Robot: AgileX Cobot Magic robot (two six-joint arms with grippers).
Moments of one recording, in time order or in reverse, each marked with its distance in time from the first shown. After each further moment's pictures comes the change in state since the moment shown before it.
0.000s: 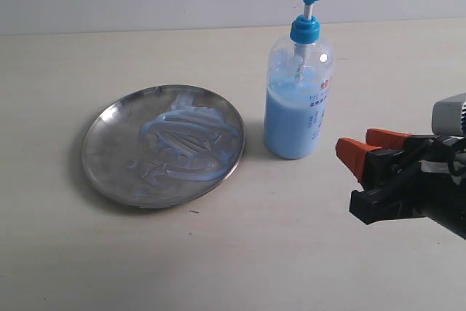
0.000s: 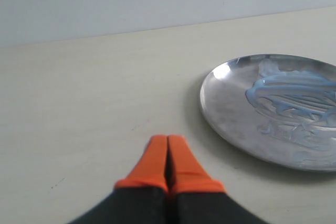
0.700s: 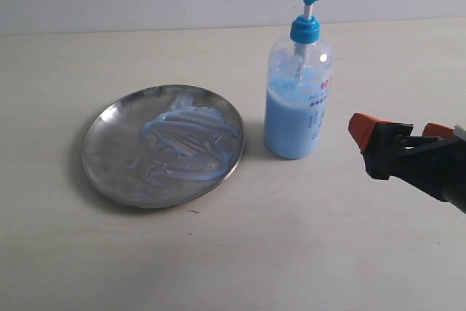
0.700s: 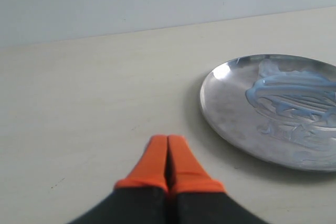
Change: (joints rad) left arm 0.000 0.000 0.000 0.000 0.000 0.000; right arm 0.000 0.006 0.000 0.352 -0.043 -0.026
